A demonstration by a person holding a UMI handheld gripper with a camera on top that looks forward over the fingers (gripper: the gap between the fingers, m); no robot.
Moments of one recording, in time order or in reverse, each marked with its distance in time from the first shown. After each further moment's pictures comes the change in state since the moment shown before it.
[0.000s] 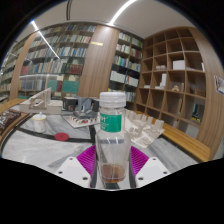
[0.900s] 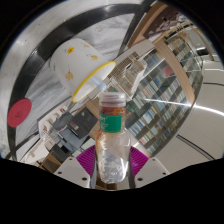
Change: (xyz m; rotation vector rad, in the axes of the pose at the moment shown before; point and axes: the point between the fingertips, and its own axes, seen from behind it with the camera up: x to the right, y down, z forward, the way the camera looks) arm -0.352 -0.193 0.206 0.524 0.358 -2.132
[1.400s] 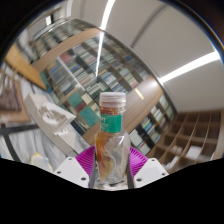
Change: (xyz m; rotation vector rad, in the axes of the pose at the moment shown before) arm 0.079 0.088 -0.031 -0.066 -0.003 1.527
